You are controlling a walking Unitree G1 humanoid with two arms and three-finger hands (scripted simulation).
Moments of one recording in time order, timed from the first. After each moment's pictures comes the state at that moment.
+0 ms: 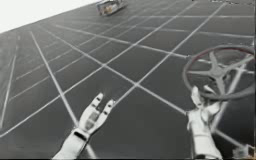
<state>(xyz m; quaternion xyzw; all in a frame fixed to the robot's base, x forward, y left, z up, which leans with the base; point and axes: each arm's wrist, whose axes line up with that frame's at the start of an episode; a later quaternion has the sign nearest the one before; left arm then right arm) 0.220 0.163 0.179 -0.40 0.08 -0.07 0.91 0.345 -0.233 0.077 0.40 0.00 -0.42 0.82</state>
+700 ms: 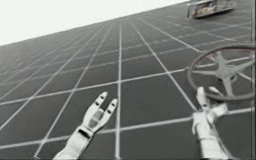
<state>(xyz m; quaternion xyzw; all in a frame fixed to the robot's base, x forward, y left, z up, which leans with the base) 0.219 0.160 0.184 -0.39 0.08 -0.08 0.91 0.345 -0.235 0.082 0.41 -0.01 -0.41 0.81</state>
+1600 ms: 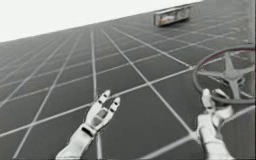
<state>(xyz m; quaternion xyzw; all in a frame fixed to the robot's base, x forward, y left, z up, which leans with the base) 0.219 0.160 0.184 -0.39 0.08 -0.08 0.91 0.344 -0.236 0.084 0.41 -0.01 -0.41 0.81</state>
